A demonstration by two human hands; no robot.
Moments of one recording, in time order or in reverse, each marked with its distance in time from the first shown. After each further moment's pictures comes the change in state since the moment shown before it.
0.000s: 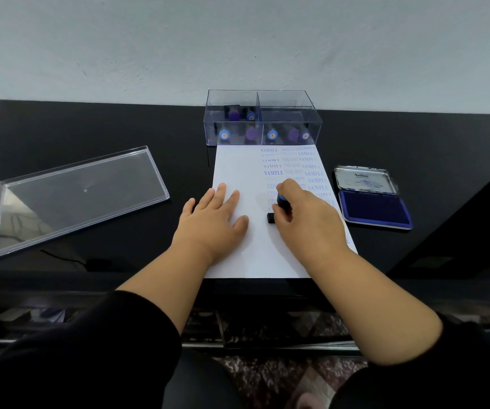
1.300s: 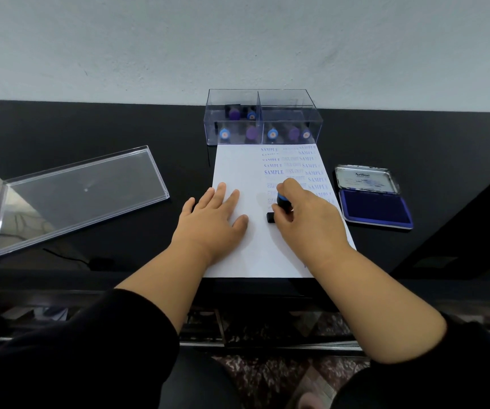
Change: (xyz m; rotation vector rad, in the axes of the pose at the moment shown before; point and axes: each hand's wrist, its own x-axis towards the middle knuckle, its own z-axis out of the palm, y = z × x) left_hand 0.000 0.001 0.000 0.000 0.007 -0.003; right_hand 0.001 0.004 0.000 0.031 0.013 -0.035
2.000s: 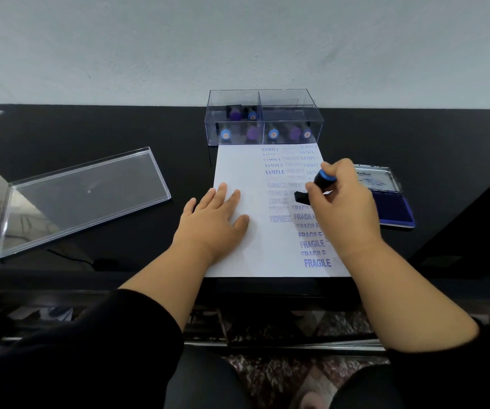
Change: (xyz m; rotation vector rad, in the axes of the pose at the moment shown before) left_hand -0.001 -0.001 0.000 -0.015 0.004 0.000; right_hand 0.005 0.027 -0.019 0.325 0.217 0.214
